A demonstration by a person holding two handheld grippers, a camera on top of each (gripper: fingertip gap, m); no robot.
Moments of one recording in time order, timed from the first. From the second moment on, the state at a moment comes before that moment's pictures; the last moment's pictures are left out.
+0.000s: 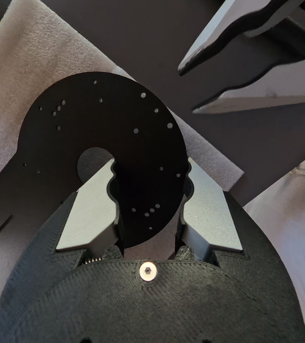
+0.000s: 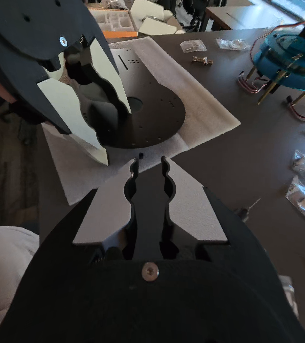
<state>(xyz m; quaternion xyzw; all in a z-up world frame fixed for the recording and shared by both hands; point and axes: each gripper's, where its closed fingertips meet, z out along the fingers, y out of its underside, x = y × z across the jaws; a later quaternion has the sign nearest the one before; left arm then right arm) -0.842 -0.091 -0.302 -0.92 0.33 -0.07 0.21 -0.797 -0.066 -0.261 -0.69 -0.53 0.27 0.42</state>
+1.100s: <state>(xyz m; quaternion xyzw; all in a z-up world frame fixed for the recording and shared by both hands) -0.851 -0.097 -0.303 -0.92 0.35 -0.07 0.18 -0.815 -0.079 -0.301 -0.73 -0.55 0.26 0.33</state>
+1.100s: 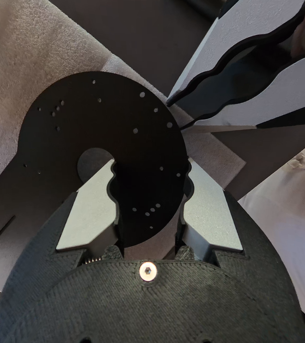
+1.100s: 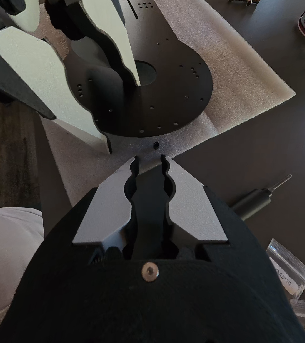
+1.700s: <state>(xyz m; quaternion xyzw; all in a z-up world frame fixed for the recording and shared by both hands) -0.853 -0.096 -0.303 -0.92 0.34 -0.07 0.18 -0.722 -0.055 -0.270 -0.77 -0.48 0.21 0.37</state>
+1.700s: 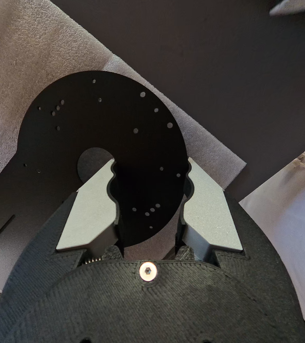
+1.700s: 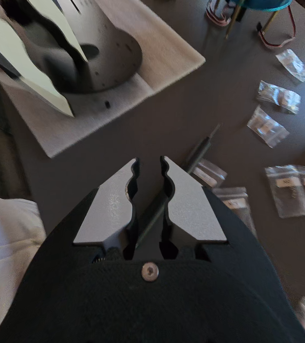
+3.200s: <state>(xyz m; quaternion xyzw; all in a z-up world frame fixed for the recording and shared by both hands) -0.858 -0.099 -0.305 -0.93 0.35 -0.05 0.14 -0.820 -0.070 -0.288 -0.76 -0.45 0.30 0.35</state>
